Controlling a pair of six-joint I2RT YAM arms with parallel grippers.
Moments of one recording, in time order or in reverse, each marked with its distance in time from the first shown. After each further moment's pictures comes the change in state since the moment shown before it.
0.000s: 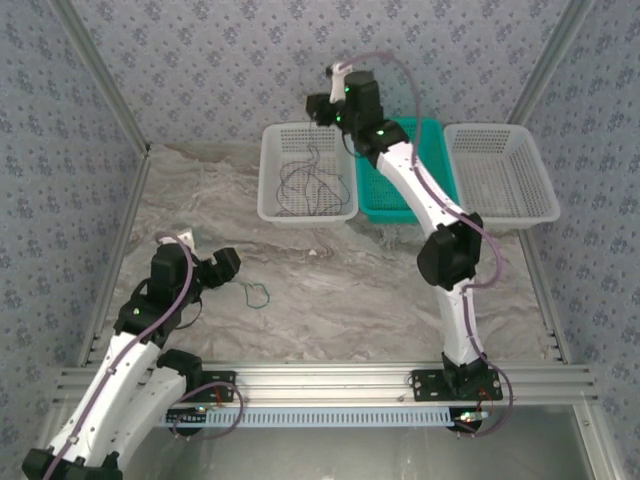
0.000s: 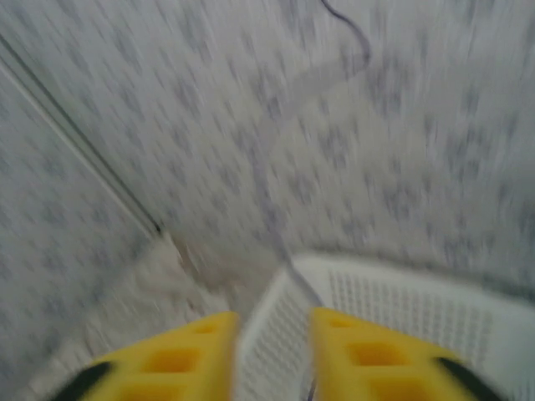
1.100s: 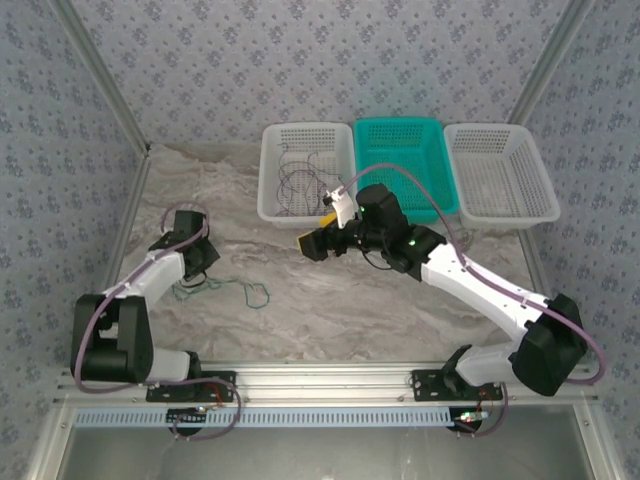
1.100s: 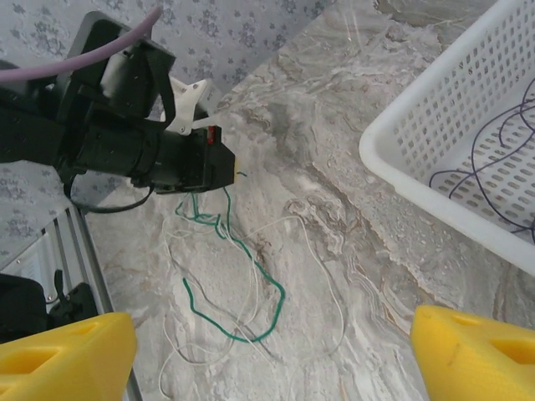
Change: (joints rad) left arm 0.227 0.682 0.089 0.193 -0.084 -0.019; right arm 0.271 -0.871 -1.198 0.157 -0.216 -0.032
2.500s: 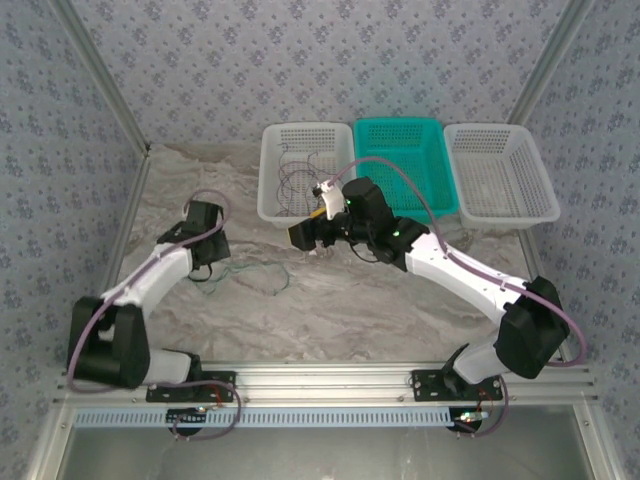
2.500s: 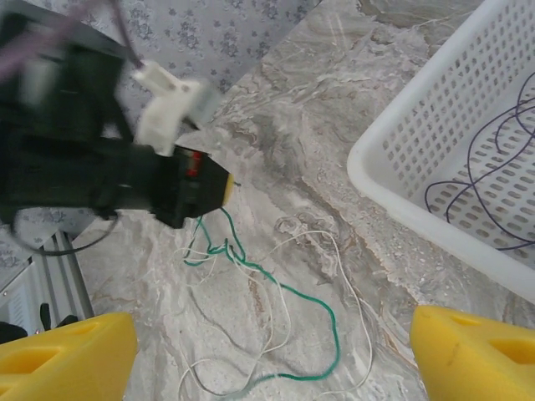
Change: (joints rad) left arm -0.146 -0.033 0.112 -0.078 -0.060 0.249; right arm -0.002 0.108 0.071 0.032 0.038 0.051
